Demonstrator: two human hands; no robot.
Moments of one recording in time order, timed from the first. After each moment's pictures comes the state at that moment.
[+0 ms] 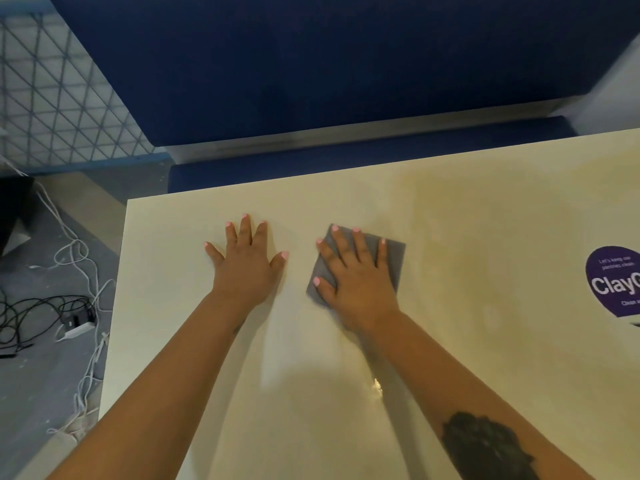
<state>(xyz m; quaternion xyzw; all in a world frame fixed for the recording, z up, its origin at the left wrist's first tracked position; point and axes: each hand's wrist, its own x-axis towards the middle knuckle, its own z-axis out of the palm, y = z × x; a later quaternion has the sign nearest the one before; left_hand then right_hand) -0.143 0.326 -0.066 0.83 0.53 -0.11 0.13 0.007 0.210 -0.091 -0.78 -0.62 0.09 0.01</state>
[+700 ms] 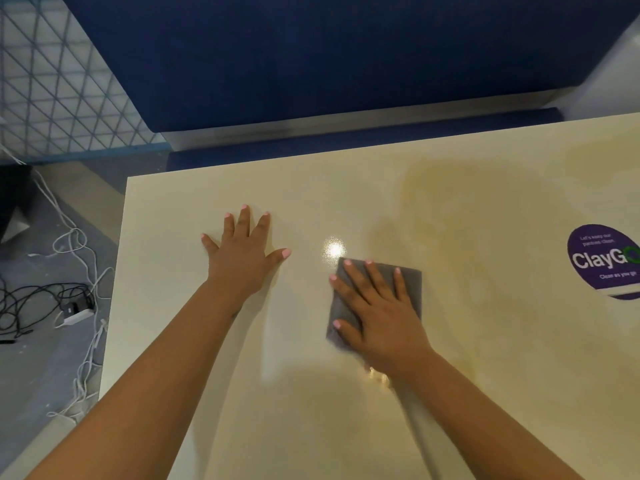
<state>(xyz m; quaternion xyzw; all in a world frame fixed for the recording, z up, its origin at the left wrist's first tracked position) -0.156 0.303 -0.065 0.85 0.50 -0.13 0.10 0.003 0.109 -0.098 -0.75 -0.66 0.07 0.05</state>
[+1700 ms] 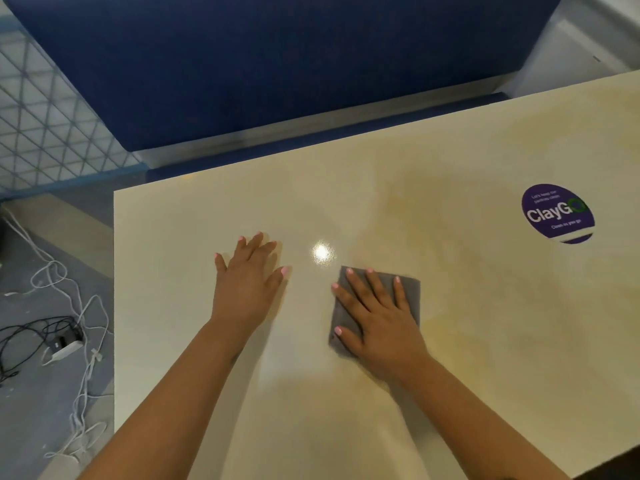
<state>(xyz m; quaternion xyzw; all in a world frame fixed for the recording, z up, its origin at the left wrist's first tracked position) -0.182 0.240 -0.057 0.88 0.44 0.03 0.20 -0.033 0.057 -0.100 -0.80 -0.60 0.07 0.05</state>
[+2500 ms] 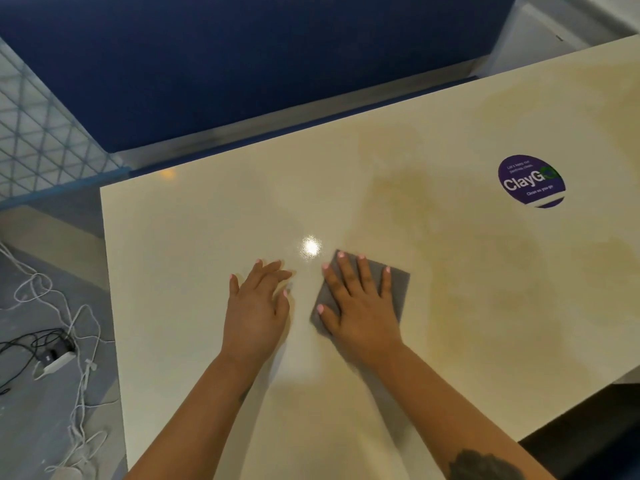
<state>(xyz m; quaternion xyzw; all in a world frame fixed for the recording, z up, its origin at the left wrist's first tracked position) -0.214 0.180 -0.069 0.88 0.38 0.13 0.26 -0.079 0.059 -0.093 -0.85 -0.51 0.09 0.06</state>
